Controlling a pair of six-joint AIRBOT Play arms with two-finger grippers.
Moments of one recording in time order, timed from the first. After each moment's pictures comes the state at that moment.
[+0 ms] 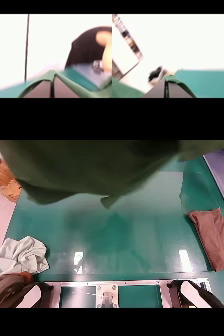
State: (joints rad) left arm 0.38 -1.00 2.11 0.46 -1.17 -1.25; right arm -0.55 -0.95 1.82 -0.24 1.23 1.34
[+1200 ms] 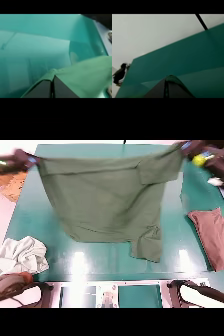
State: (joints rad) left arm 0.26 -1.36 1.34 0.45 -0.96 -1.00; right arm -0.09 -1.29 1.23 -0.27 0.51 0.92
